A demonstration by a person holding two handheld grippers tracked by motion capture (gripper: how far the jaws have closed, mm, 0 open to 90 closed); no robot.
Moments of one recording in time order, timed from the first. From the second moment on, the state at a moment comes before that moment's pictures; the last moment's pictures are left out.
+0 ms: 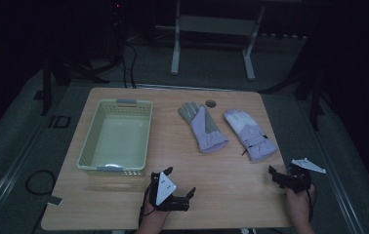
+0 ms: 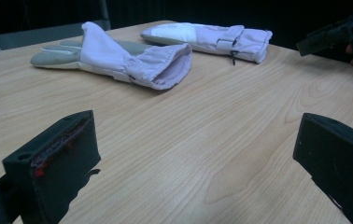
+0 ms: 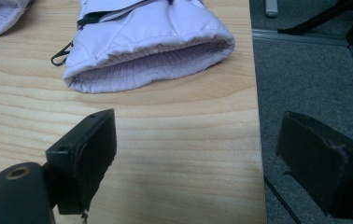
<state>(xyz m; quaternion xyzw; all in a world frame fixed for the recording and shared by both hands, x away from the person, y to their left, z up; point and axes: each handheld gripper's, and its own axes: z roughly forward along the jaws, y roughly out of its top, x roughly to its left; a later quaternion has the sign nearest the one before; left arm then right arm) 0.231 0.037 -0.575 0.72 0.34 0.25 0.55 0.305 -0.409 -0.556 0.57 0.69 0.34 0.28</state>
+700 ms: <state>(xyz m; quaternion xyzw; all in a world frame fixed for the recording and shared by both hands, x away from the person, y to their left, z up) 0.232 0.036 -0.575 0.72 0.34 0.25 0.55 0.316 -0.415 -0.521 0.57 0.70 0.37 0.23</state>
